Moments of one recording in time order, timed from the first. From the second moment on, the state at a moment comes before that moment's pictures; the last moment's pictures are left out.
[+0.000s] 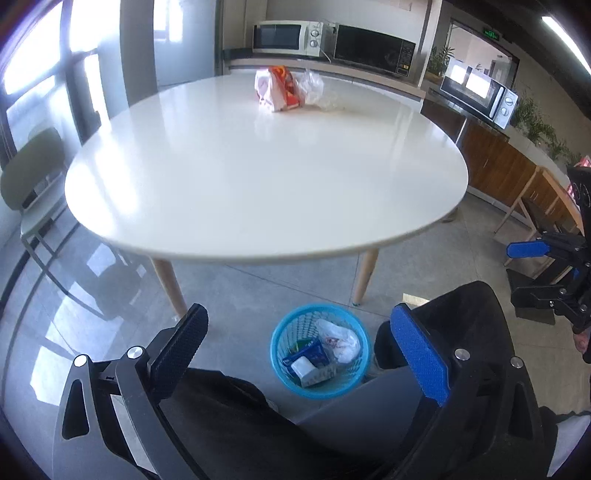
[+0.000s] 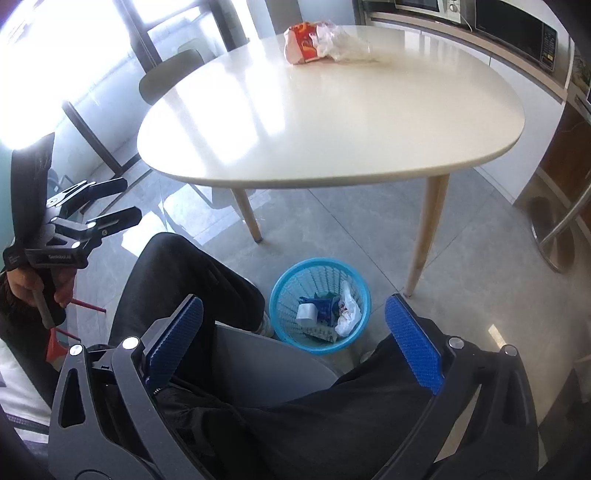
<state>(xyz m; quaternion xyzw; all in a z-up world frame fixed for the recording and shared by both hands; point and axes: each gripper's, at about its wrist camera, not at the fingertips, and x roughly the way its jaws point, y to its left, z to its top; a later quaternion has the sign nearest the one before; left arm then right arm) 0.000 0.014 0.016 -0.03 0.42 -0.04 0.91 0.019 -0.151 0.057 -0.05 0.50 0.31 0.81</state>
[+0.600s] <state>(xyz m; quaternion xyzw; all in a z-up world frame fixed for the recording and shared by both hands) 0.165 0.054 0.074 -0.06 0.40 -0.01 0.92 0.183 -0.121 0.121 0.03 0.44 0.29 0.85</state>
